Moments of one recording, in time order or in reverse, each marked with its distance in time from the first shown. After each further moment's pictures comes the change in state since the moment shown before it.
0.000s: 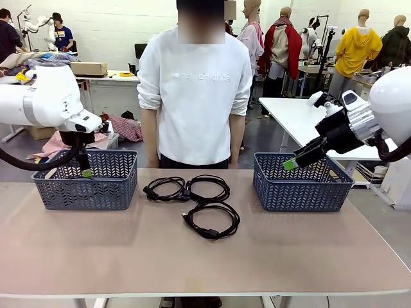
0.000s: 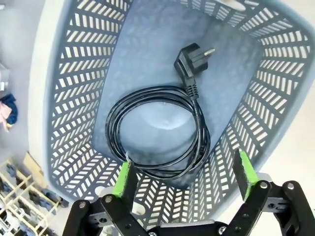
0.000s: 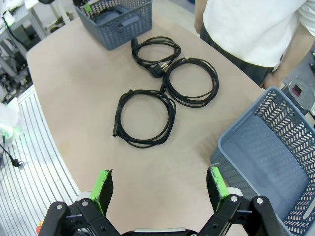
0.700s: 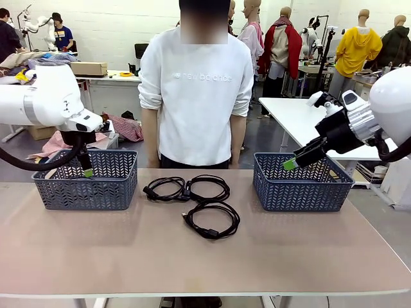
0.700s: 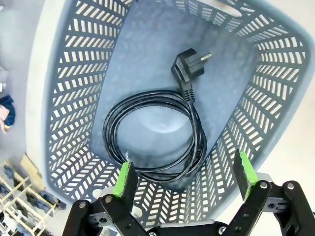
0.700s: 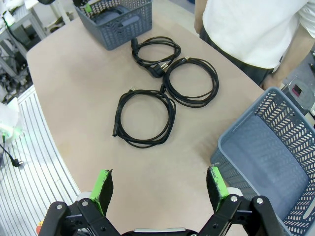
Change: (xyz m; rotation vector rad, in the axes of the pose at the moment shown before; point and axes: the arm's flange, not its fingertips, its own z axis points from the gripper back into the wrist) left arm 0.002 -0.001 -0.001 -0.011 -0.010 0.007; right arm 0.000 0.000 0.000 0.000 0.000 0.000
